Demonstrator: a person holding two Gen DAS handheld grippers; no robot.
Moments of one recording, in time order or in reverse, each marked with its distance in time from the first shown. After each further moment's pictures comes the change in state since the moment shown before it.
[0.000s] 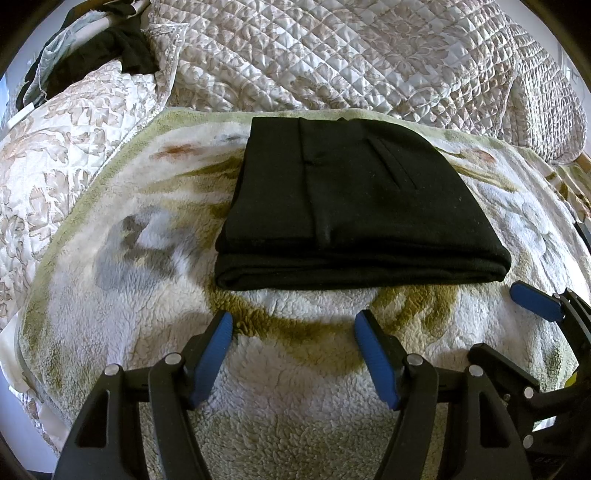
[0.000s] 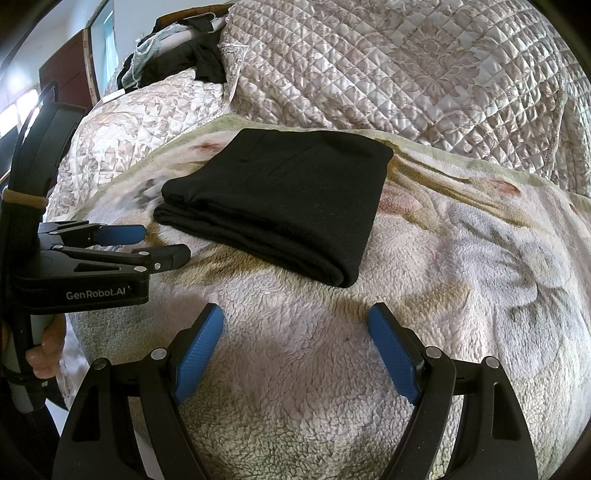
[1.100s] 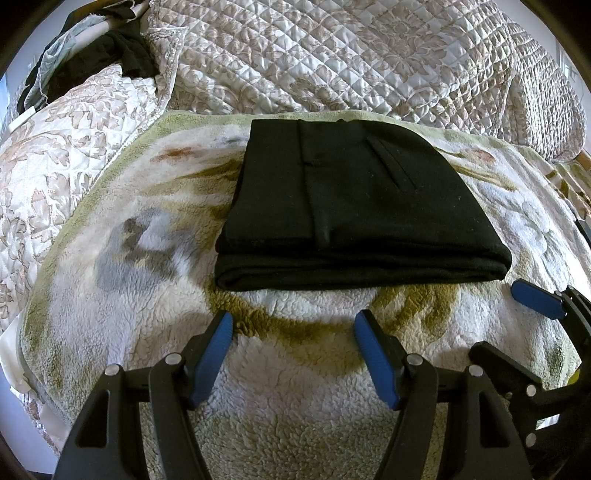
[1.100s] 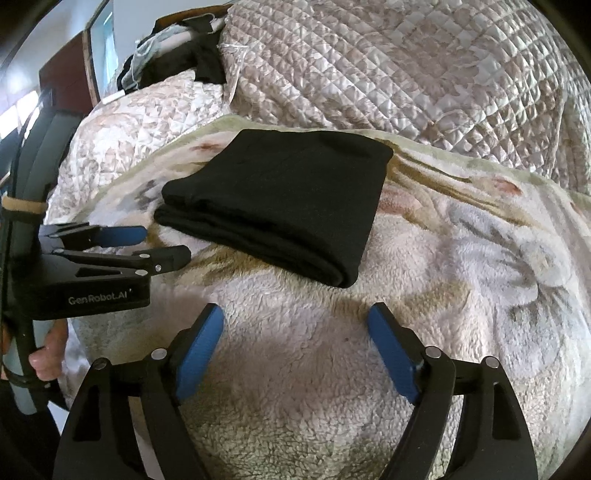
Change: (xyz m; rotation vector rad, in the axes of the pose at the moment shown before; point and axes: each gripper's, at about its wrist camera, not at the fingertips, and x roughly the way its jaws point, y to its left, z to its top) left arm -0.002 -0.003 0.001 -0.004 -0.002 -0.004; right arm 0.002 0.003 0.001 -0.008 0.002 -0.004
